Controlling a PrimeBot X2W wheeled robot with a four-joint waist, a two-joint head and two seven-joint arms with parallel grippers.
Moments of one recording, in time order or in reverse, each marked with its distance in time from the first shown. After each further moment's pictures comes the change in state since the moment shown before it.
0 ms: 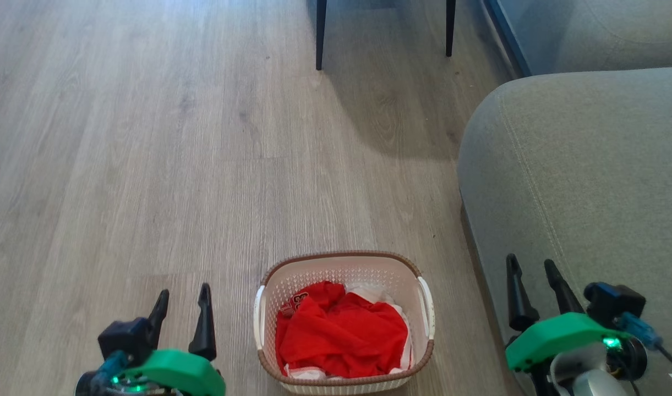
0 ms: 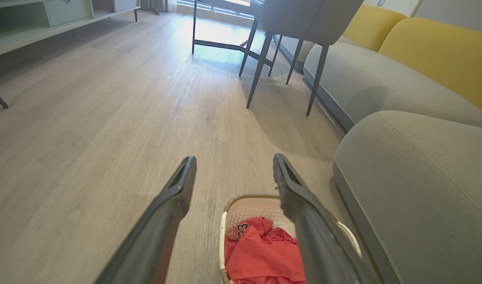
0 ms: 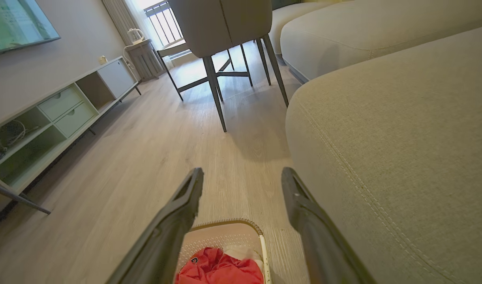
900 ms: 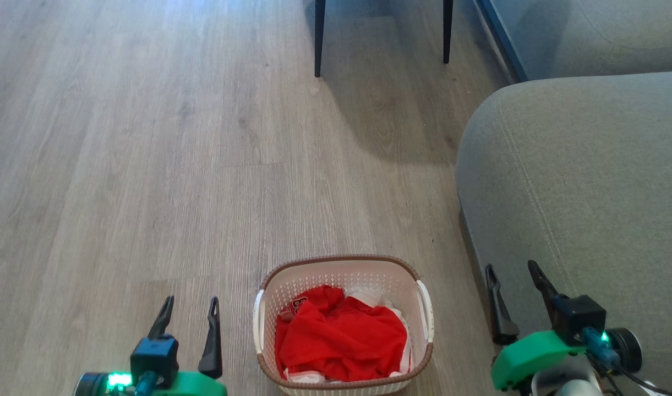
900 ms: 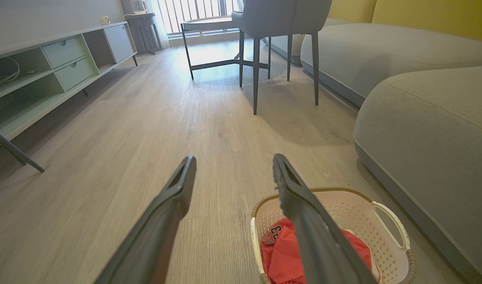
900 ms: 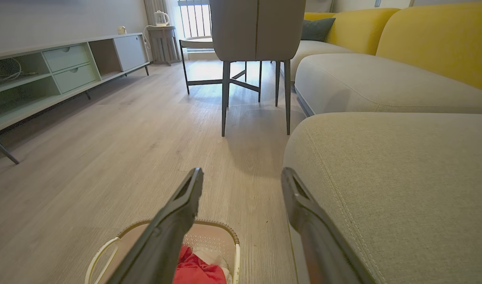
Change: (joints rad) left arm 0.041 0.002 -0.011 0.003 0.281 0.016 -0.072; right arm 0.025 -0.002 0.050 -0.002 -0.292 0.000 -0.070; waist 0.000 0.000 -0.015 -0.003
